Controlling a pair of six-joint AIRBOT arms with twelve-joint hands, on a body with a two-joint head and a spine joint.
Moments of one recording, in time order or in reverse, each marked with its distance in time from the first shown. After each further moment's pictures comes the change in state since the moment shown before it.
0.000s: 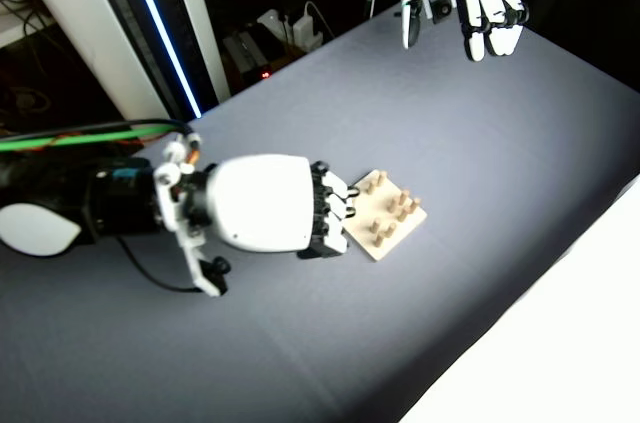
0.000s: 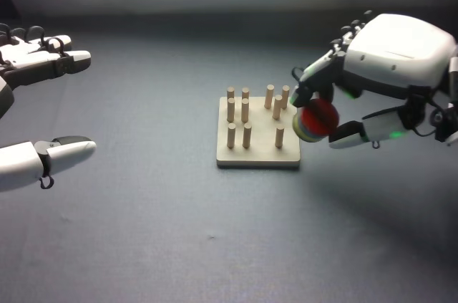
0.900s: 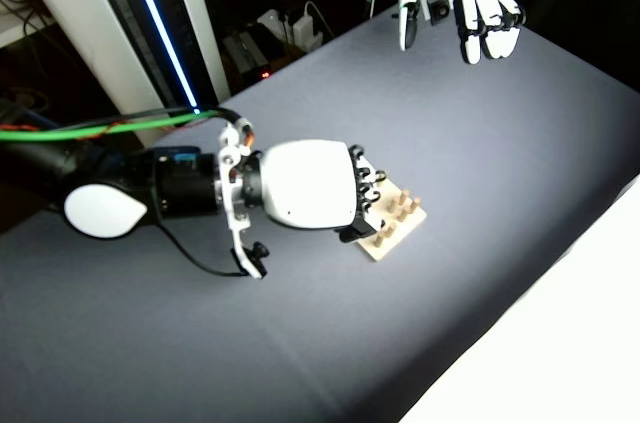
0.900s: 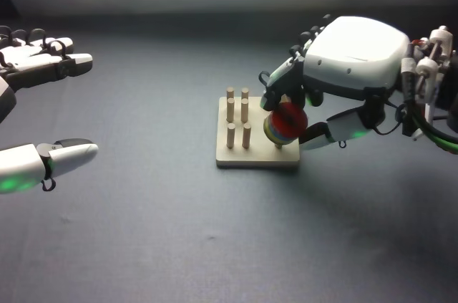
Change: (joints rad) left arm 0.000 -0.006 0.002 0.001 0.008 -0.008; right arm 0.047 -0.093 0.050 -0.063 -0.068 0.000
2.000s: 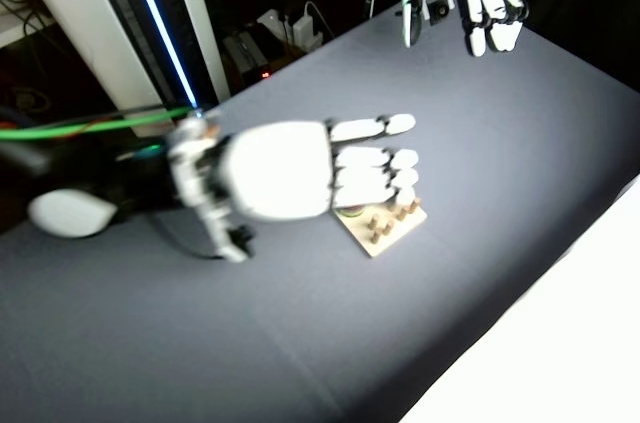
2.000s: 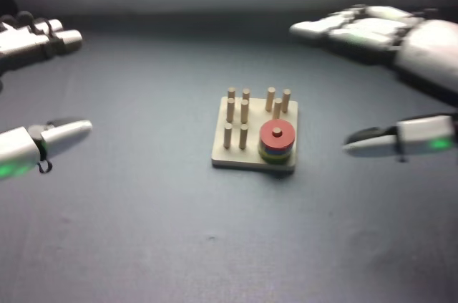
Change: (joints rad) left arm 0.000 -0.015 -0.016 -0.041 -0.148 -0.042; right arm -0.258 0.230 -0.188 0.364 0.400 -0.020
